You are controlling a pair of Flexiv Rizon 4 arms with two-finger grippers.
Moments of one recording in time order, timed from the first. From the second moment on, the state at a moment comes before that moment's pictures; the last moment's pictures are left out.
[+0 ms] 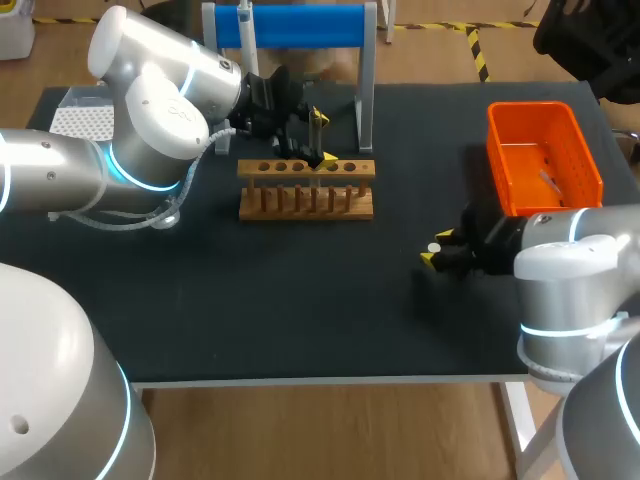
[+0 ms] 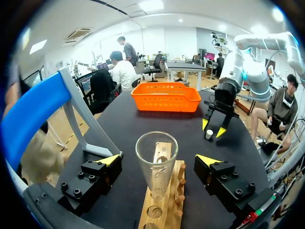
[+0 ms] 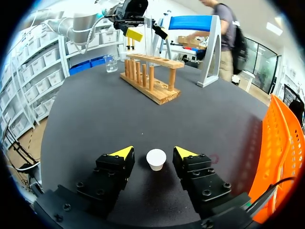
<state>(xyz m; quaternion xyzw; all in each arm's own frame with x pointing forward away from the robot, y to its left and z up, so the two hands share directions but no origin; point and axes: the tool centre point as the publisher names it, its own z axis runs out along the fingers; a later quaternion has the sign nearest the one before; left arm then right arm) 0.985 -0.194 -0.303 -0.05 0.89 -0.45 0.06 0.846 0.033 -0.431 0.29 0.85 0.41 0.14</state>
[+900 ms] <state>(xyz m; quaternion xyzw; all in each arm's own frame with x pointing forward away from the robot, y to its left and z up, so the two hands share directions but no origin) 0.985 -0.194 -0.303 -0.05 0.89 -0.45 0.06 0.848 0.033 -0.431 0.30 0.85 0.41 0.14</state>
